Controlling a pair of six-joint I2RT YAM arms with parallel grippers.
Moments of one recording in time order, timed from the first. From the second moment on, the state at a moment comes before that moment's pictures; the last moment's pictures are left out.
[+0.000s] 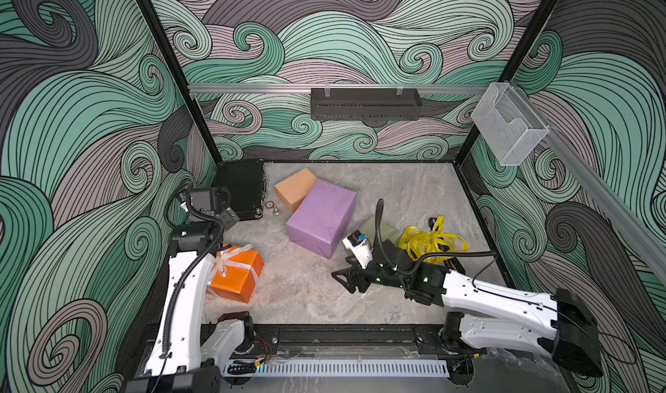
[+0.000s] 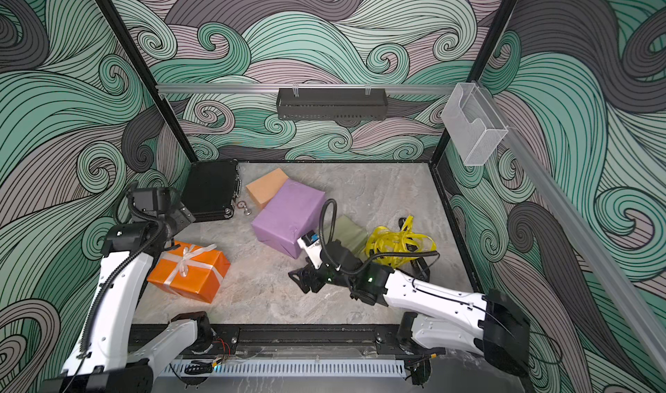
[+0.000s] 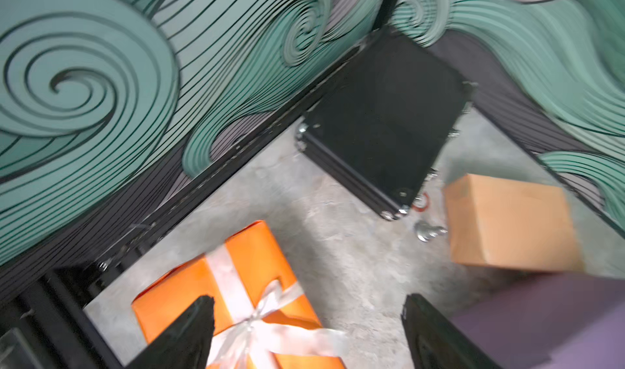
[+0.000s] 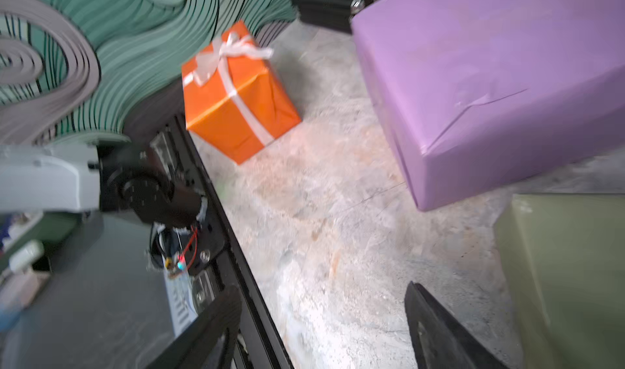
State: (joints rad) left arm 0.21 1.03 1.15 -1.04 -0.34 -0.60; right arm 1.14 1.14 0.67 -0.09 -0.05 0.34
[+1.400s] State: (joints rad) left arm 0.27 1.15 0.81 -0.86 0.10 -0.83; right arm 1.10 1.41 0.69 0.05 -0.04 0.32
